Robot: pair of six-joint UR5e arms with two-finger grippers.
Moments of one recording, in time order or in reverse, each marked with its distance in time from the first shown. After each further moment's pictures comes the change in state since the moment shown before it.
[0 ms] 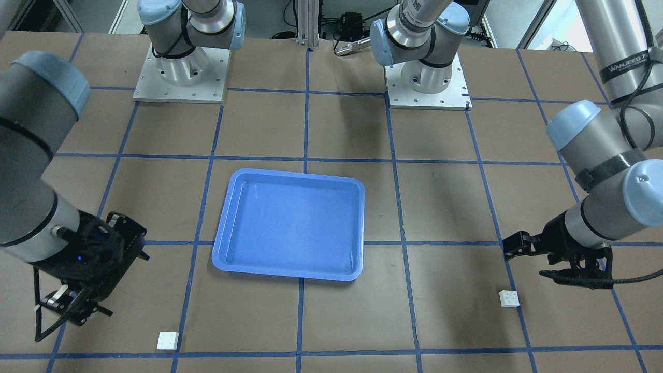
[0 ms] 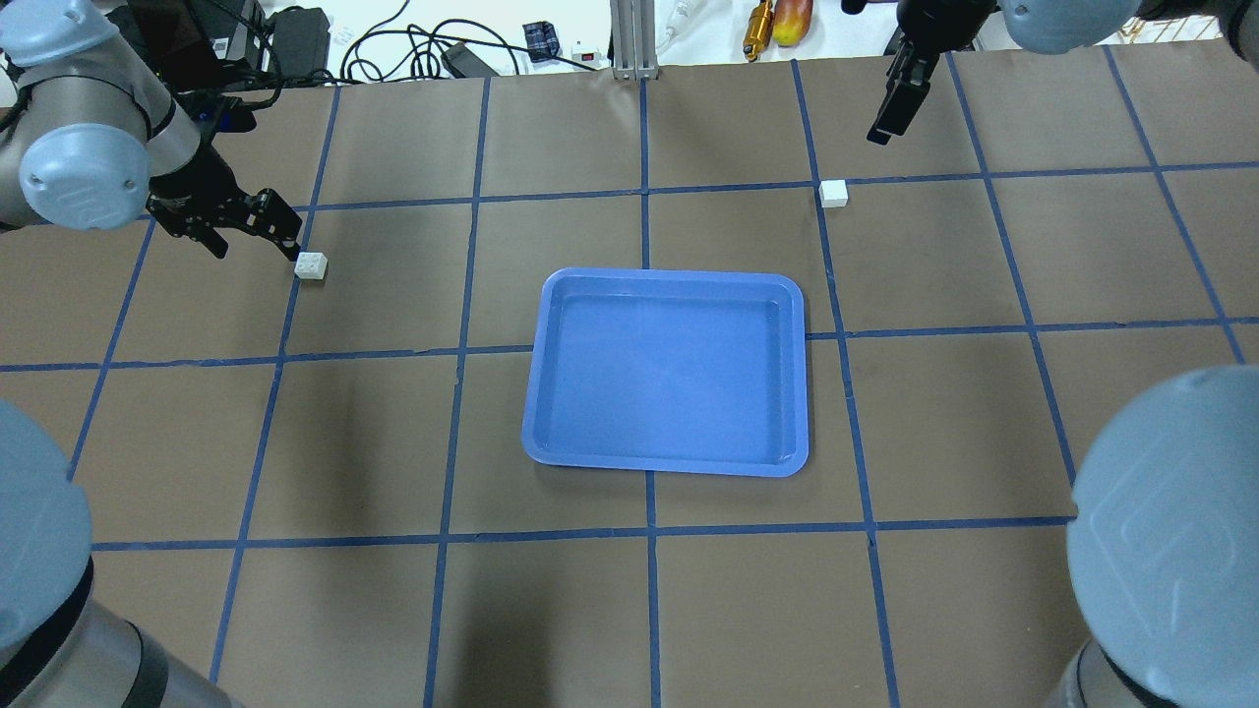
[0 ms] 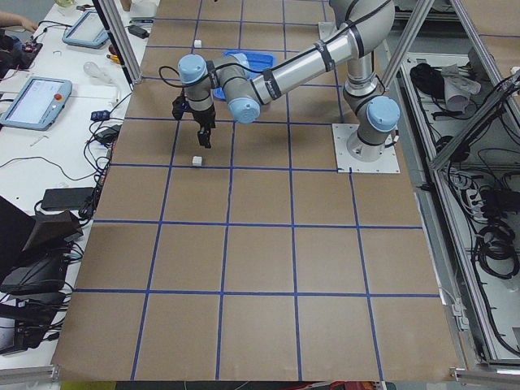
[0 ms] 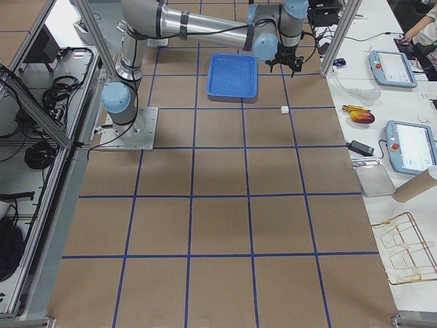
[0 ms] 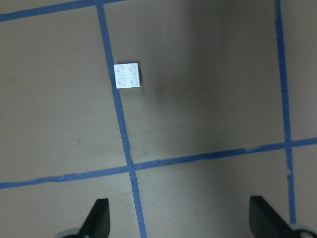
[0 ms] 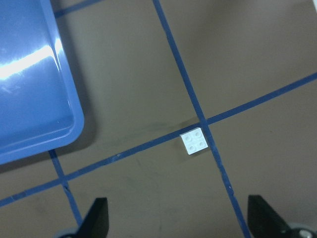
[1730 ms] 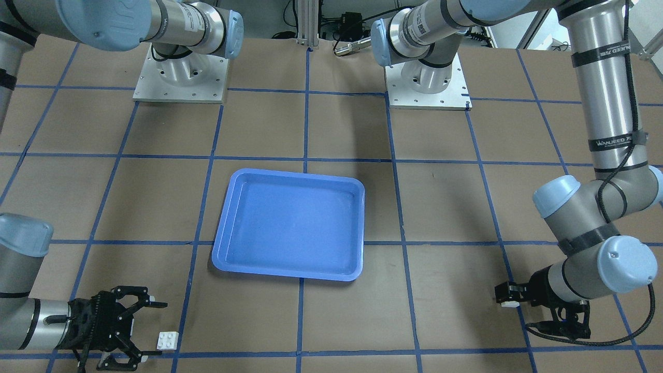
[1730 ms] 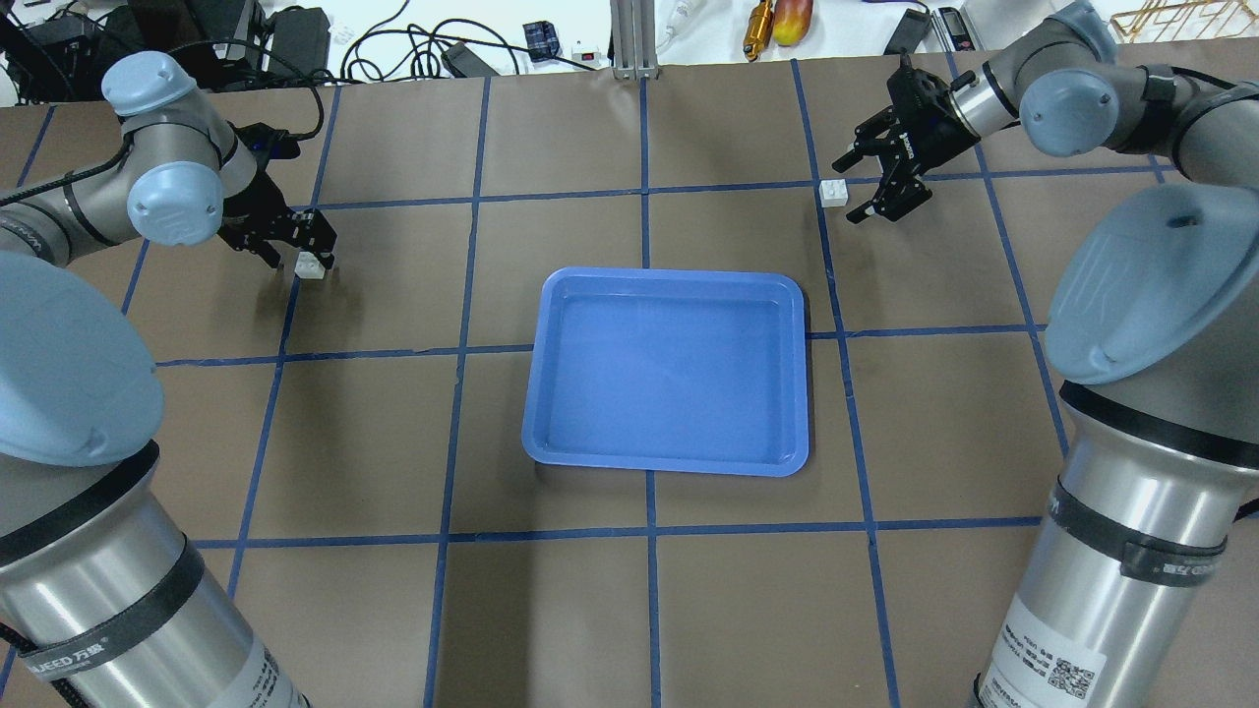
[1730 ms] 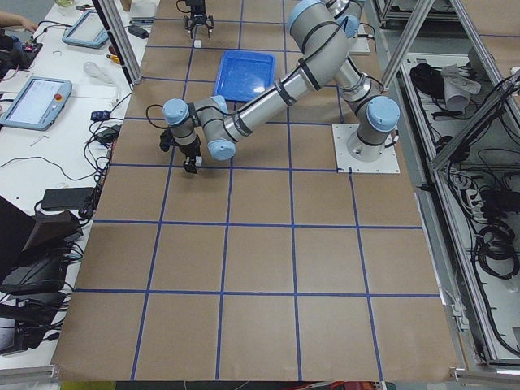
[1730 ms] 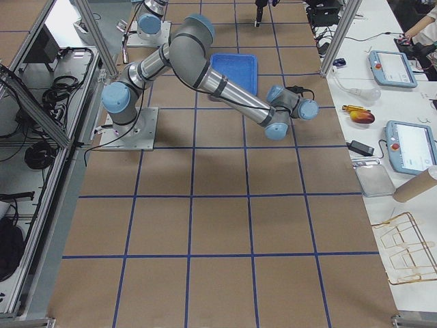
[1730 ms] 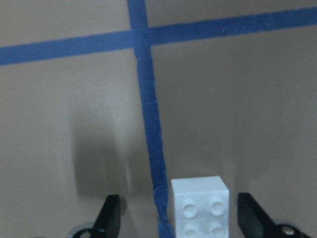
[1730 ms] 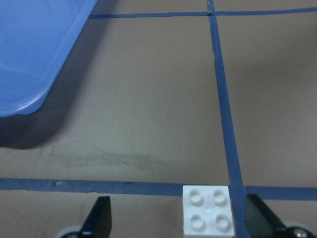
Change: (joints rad) left arm 0.000 -0.232 0.100 0.122 -0.021 -0.017; right arm -0.156 0.359 -0.041 0.088 0.511 -0.672
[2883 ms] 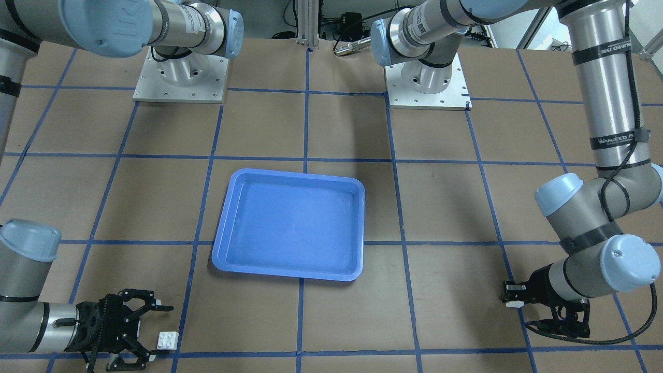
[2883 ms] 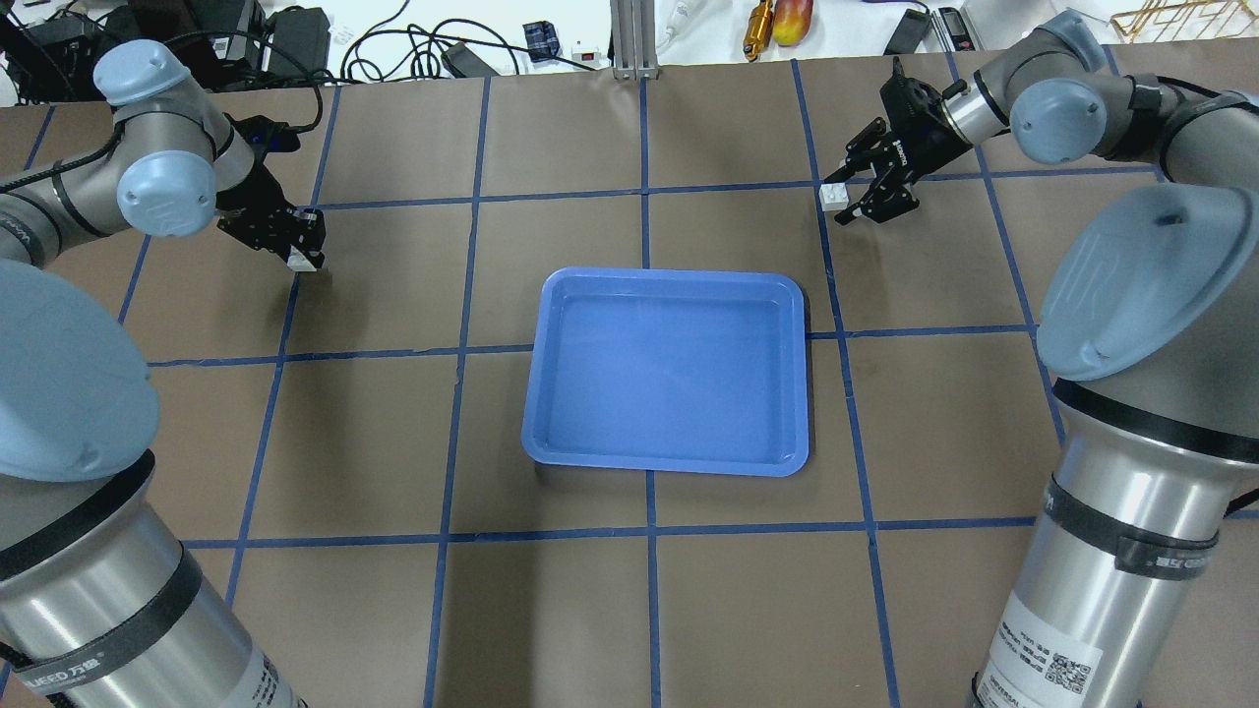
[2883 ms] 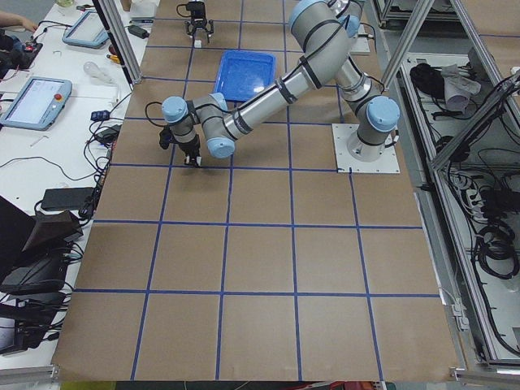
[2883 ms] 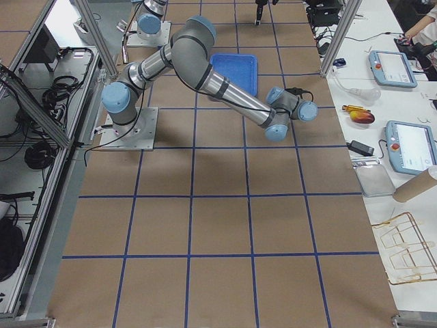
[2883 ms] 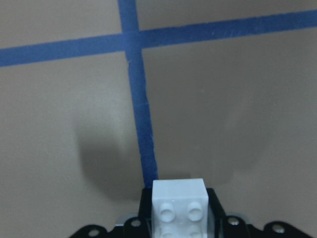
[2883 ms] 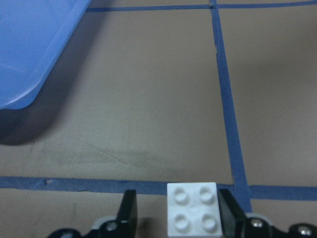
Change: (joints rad) left arm -0.020 0.045 0.004 -0.058 -0.015 0.006; right arm 0.003 0.019 -0.002 -0.014 0.001 0.001
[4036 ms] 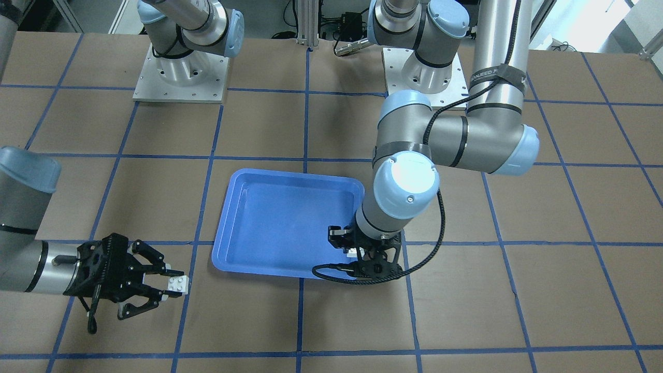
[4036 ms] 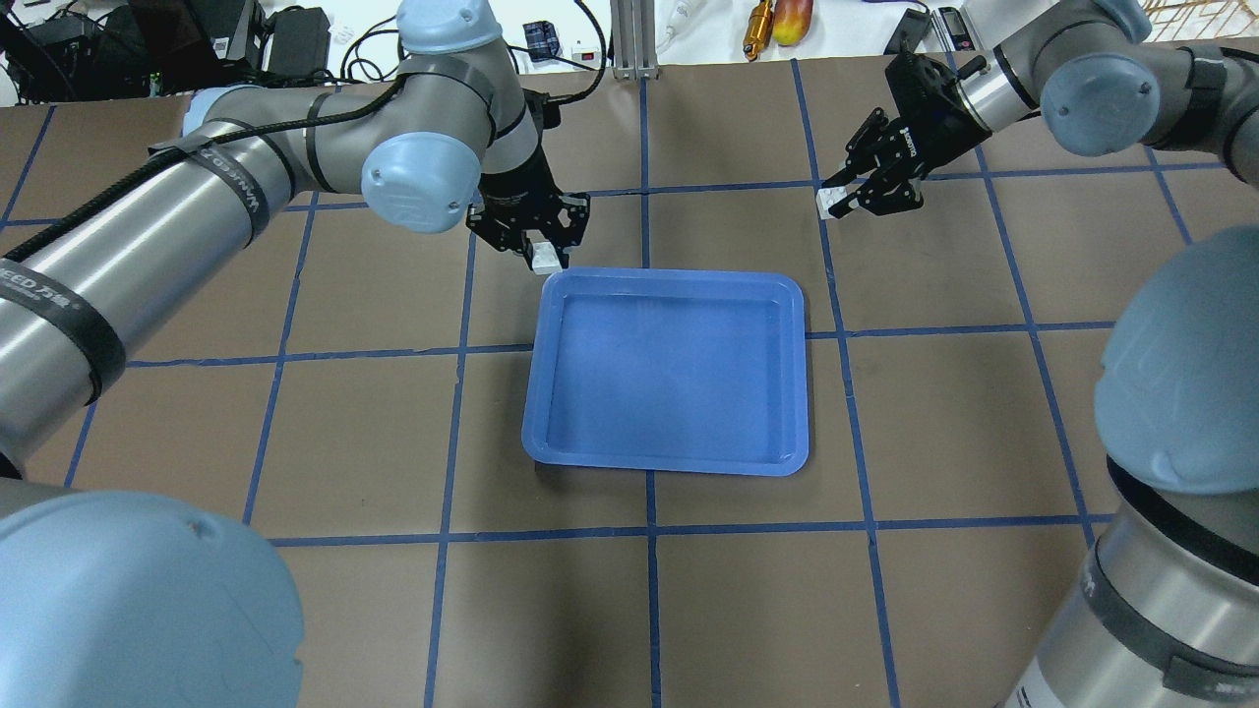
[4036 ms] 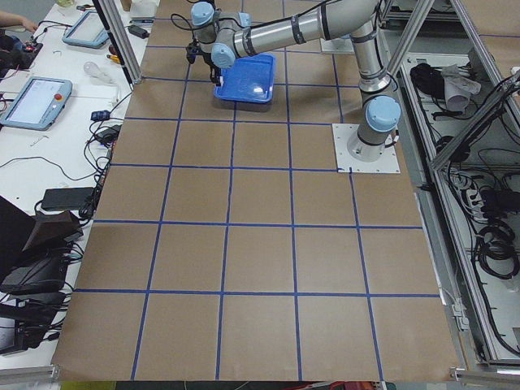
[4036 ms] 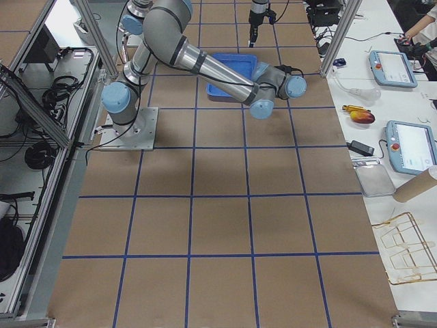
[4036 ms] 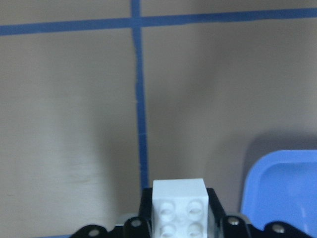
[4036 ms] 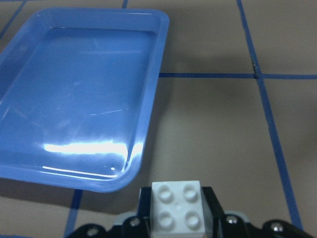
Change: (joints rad) left arm -0.520 0.145 -0.040 -0.120 -0.075 -0.617; right arm 0.019 -0.309 0.276 0.022 -0.001 0.013
